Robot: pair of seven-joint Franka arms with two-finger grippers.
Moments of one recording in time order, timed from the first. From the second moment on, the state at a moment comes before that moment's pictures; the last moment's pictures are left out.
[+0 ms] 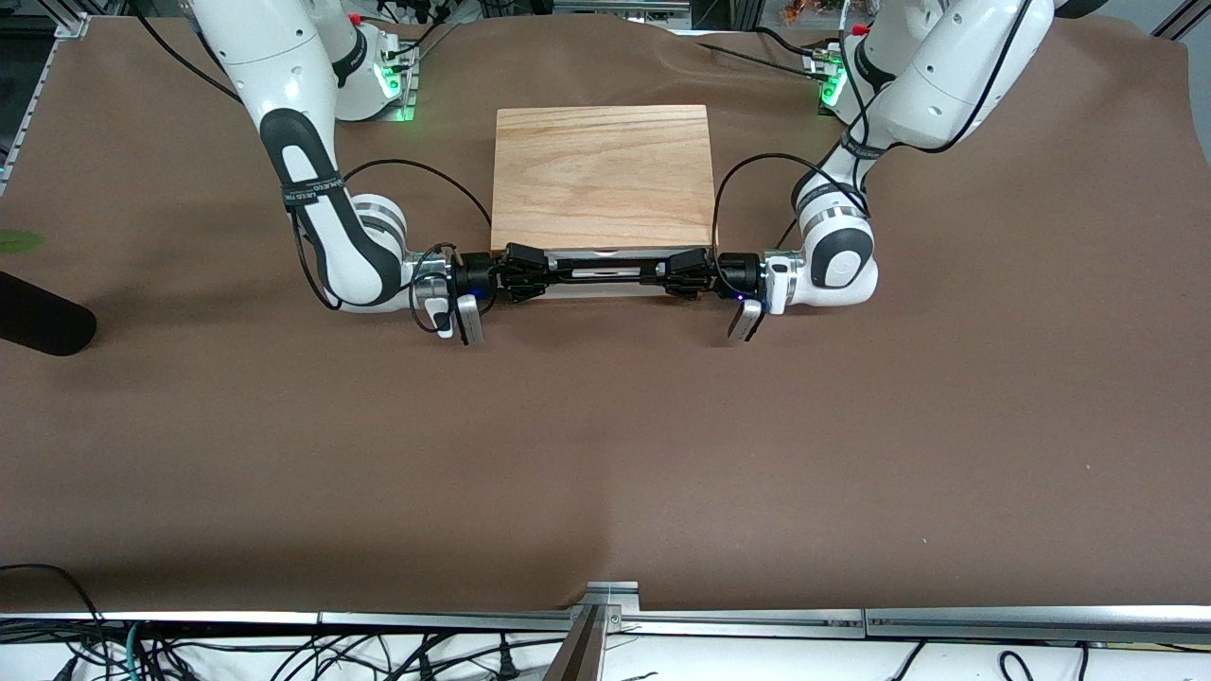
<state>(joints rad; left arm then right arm) -0.15 0.62 -0.24 -2.13 -1.86 1.80 1.28 0.44 0.57 -0.05 -2.06 1.75 1.78 -1.20</state>
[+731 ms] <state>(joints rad) -0.15 0.62 -0.24 -2.13 -1.86 1.80 1.28 0.44 0.58 -0.05 -2.05 1.76 1.77 -1.19</state>
